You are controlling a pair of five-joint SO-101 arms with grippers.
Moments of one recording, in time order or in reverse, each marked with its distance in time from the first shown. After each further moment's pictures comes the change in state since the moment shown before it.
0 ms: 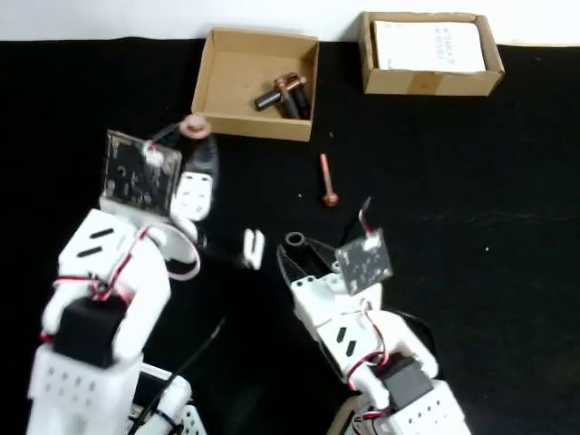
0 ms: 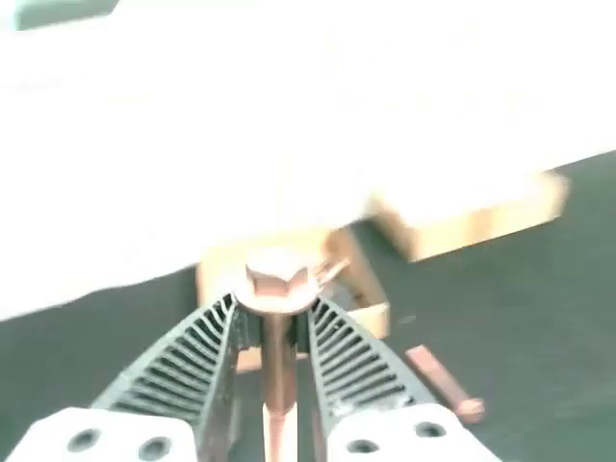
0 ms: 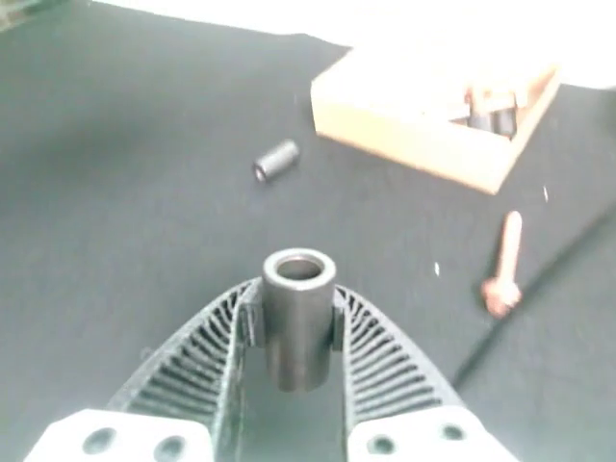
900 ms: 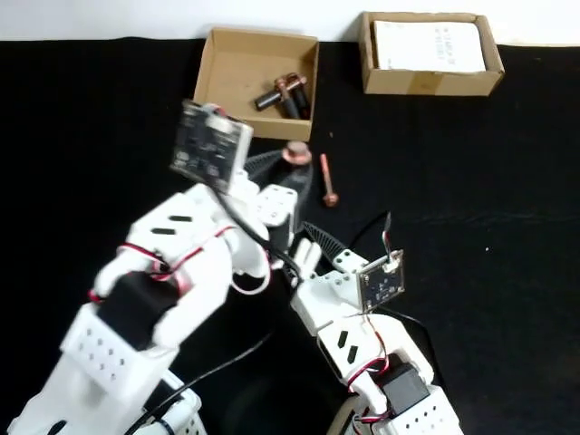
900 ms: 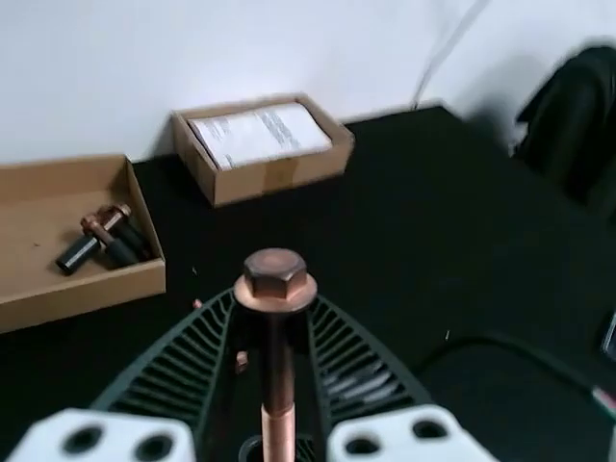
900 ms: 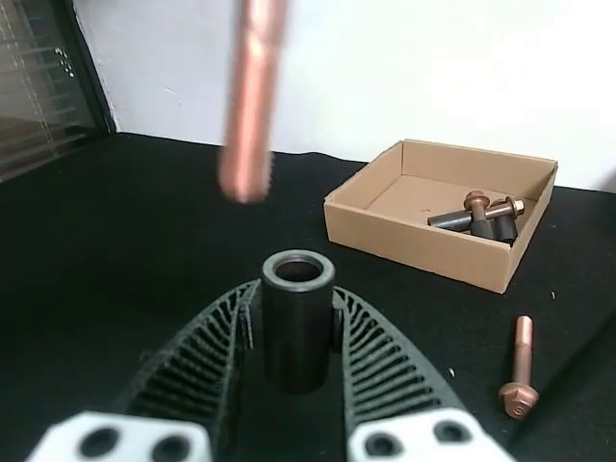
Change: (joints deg) left arm 18.5 13.9 -6.3 3.1 15.1; right arm -0.1 -7.8 3.8 -8.4 -3.8
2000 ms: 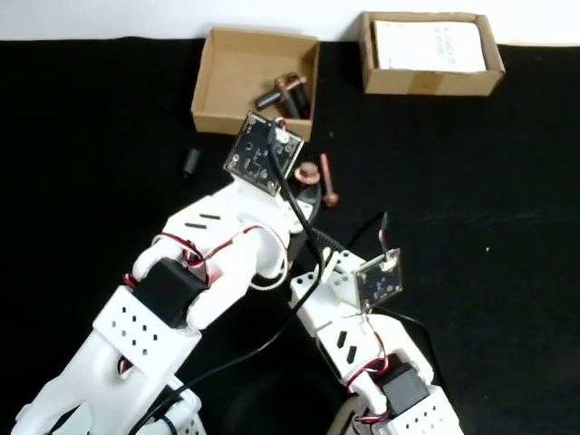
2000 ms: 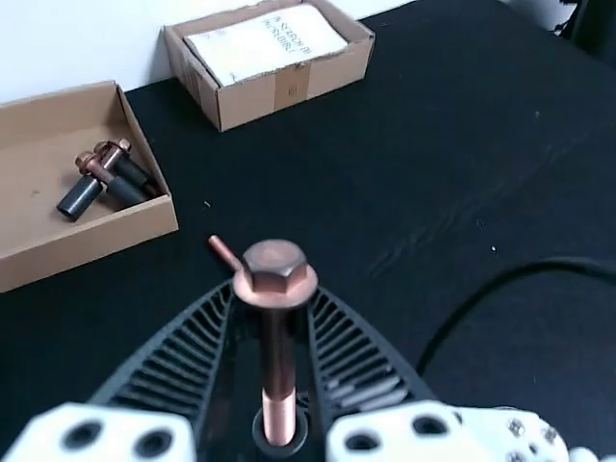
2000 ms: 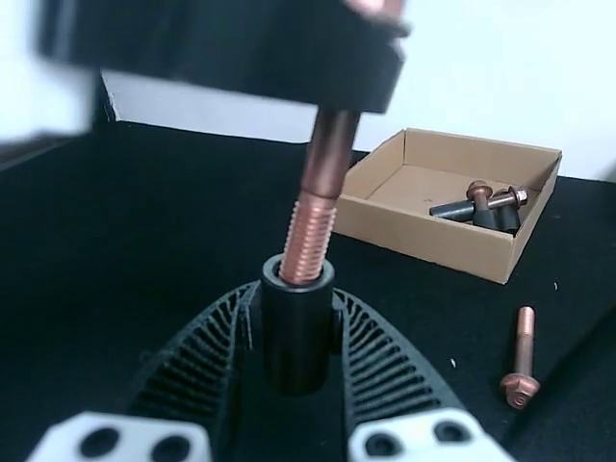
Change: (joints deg) left arm -0.5 3.9 5.8 1.1 -4.1; right arm 0.0 0.2 0.0 0.4 0.0
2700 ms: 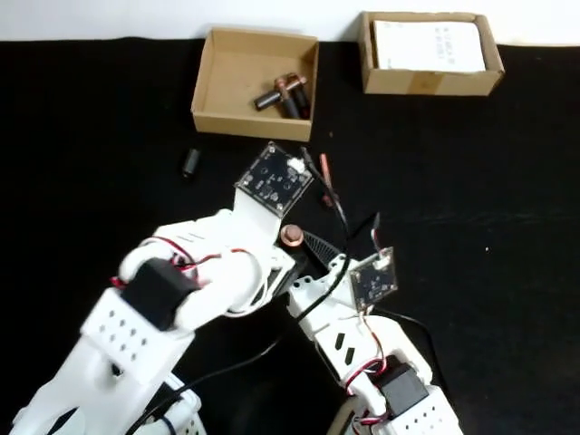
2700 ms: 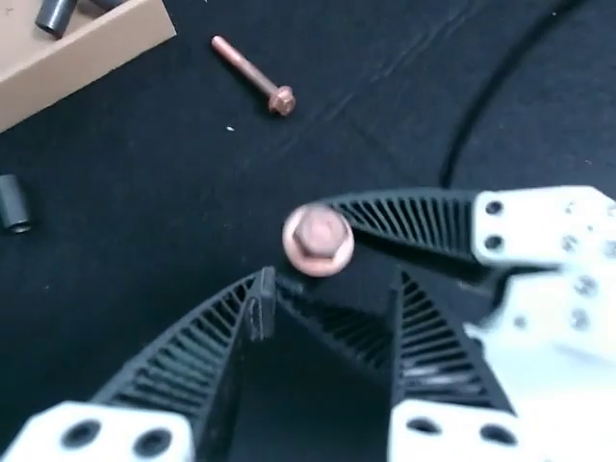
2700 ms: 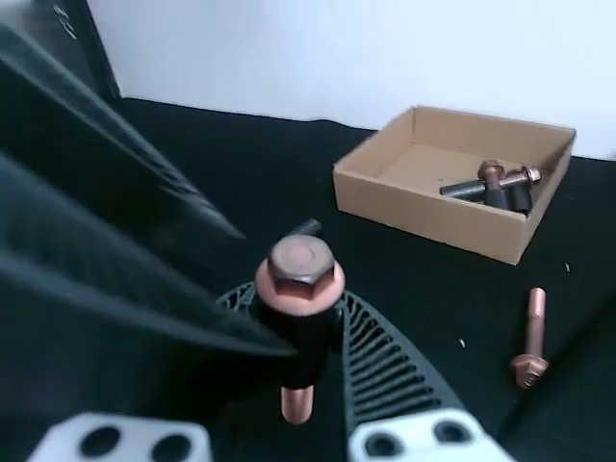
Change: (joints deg) left arm -0.4 -0.3 -6.5 29.3 -7.0; right arm -0.1 -0.1 0.0 3.3 0.0
